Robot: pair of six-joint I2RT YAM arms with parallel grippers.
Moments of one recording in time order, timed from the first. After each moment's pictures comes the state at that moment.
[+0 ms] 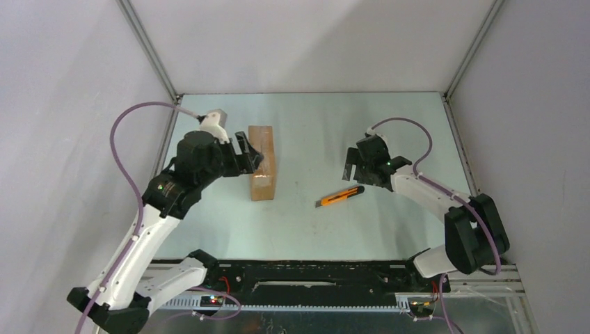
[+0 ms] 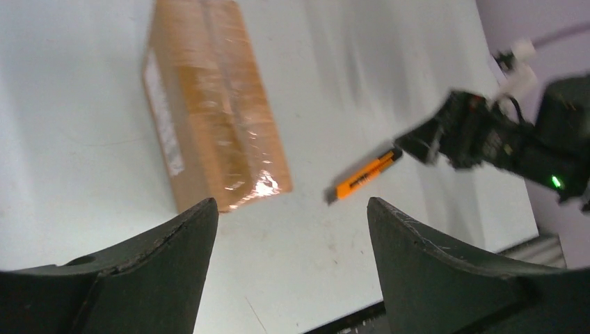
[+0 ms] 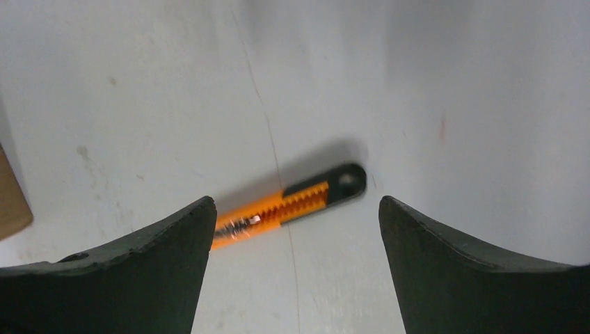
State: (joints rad) left arm -0.45 0.91 1.14 -0.69 -0.04 -0.49; right arm 0.49 1.43 0.91 -0.43 0.17 0.62
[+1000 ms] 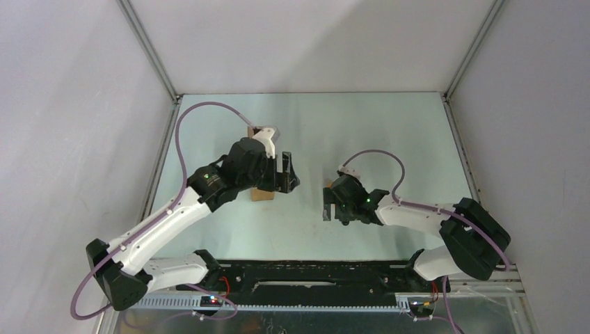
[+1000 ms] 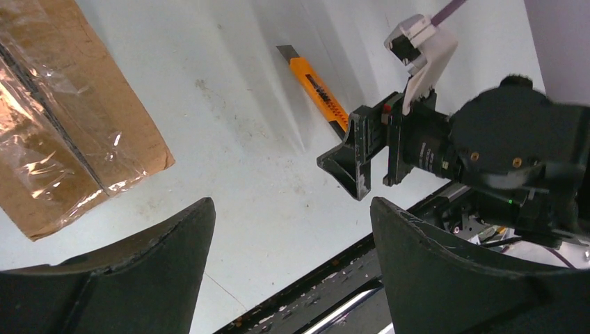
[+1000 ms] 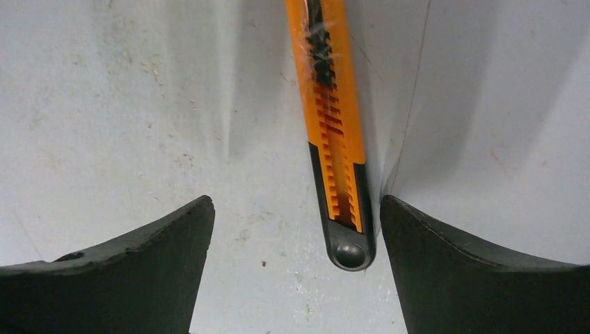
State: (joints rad) left arm -0.77 1.10 1.10 -0.65 -0.02 -0.51; right arm 0.81 1.42 0.66 -0.26 0.13 0.74
